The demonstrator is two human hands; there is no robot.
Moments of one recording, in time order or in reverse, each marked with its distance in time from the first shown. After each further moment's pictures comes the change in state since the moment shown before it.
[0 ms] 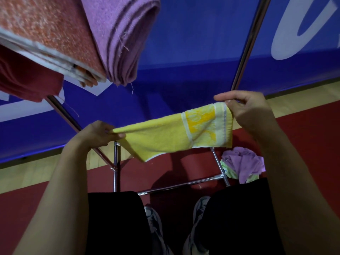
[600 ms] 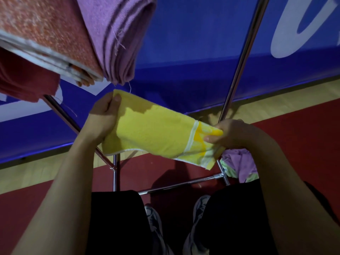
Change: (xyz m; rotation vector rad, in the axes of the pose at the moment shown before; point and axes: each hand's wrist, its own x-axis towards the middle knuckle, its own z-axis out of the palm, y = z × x) left_hand -0.016 0.061 0.006 -0.454 0.418 0.272; right_hand -0.006 0.010 0.020 -0.654 -0.675 0.262
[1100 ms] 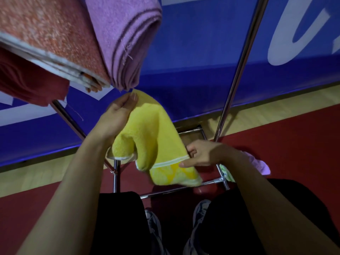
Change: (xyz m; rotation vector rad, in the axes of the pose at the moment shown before) left_hand -0.009 0.037 0.012 -0.284 -0.055 -0.133; right_hand 0.028 -0.027 0.060 0.242 -0.324 -0.184
